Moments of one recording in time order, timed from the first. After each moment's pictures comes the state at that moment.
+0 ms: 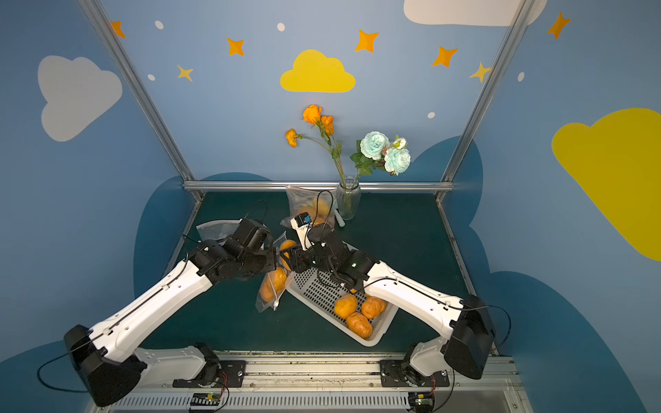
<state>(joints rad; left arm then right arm) -0.64 1.27 1.26 -0.98 -0.10 -0.73 0.99 1.45 1.23 -0.27 -0.06 0.41</state>
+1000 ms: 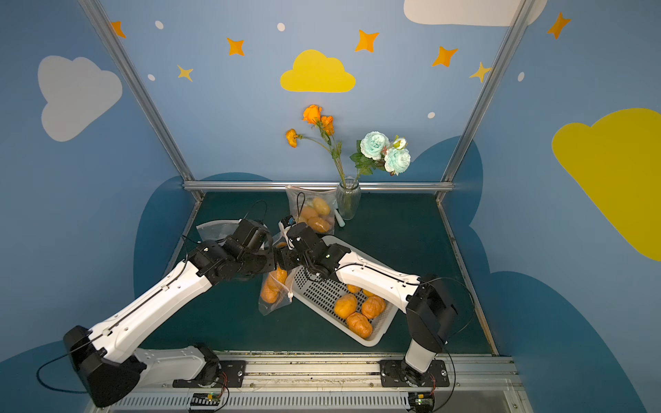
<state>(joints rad) -0.64 1.26 1.26 -0.97 -0.09 -0.73 0.99 1.69 1.36 -0.27 0.01 0.36</state>
